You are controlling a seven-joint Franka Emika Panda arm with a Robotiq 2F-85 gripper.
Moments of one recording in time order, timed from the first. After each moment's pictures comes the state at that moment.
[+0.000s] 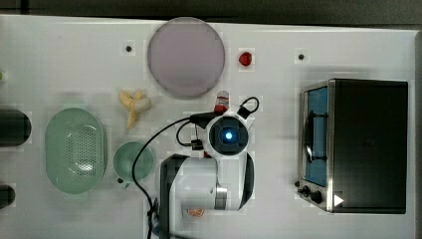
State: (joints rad) arm -0.12 0.07 0.10 -2.45 0.01 0.87 -0.96
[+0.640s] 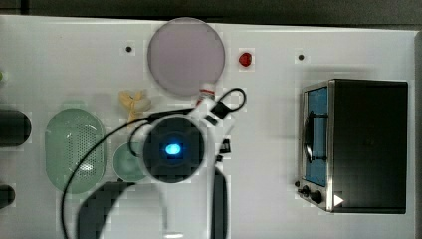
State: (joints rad) arm -0.13 -0.25 0.24 -2.24 0.01 0.37 -0.83
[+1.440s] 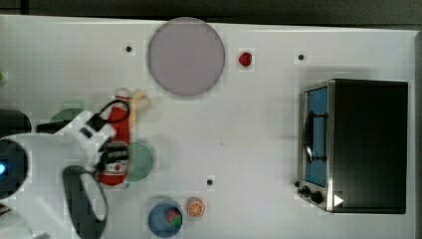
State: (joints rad) arm -0.09 -0.08 0.62 -2.20 0.03 0.52 -0.42
